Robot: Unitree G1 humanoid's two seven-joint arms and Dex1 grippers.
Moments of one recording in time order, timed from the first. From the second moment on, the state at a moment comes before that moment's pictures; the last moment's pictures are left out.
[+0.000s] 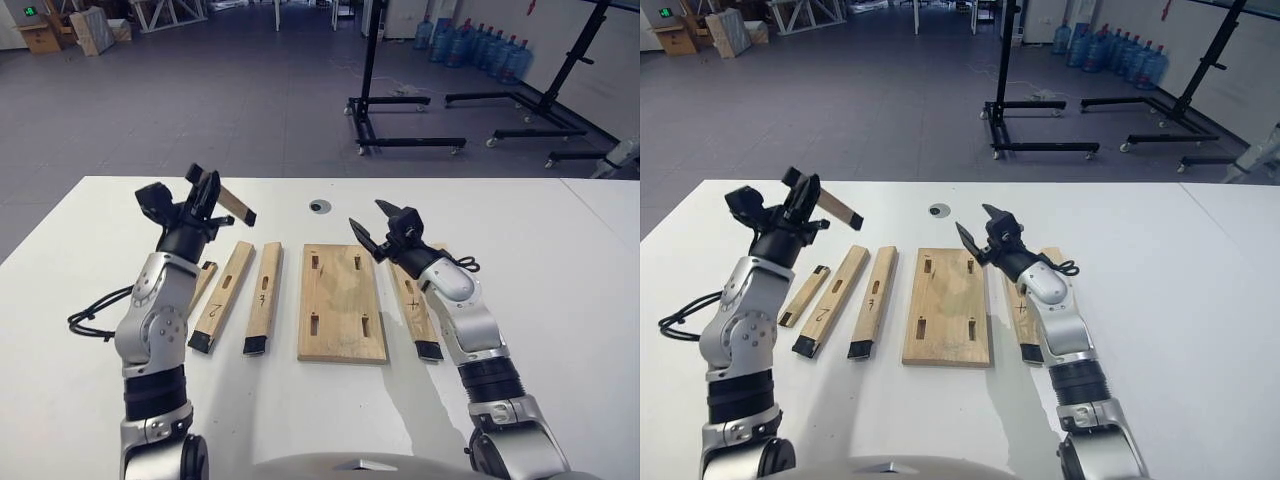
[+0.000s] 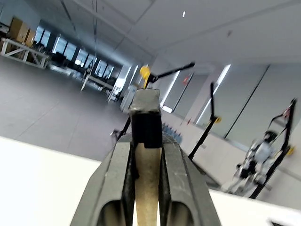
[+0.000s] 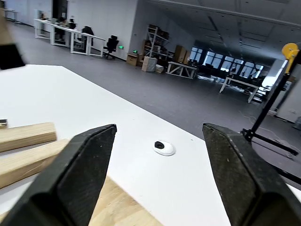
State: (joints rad) left arm -0.21 0.13 0.27 -0.27 -0.62 0.41 -0.18; right arm -0.30 -0.23 0.06 0.07 0.08 0.02 0.40
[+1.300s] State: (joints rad) left arm -0.05 0.22 0.20 -0.16 -0.32 0.30 -0.20; right arm -0.25 -0.18 0.09 0.03 0.03 0.06 0.33
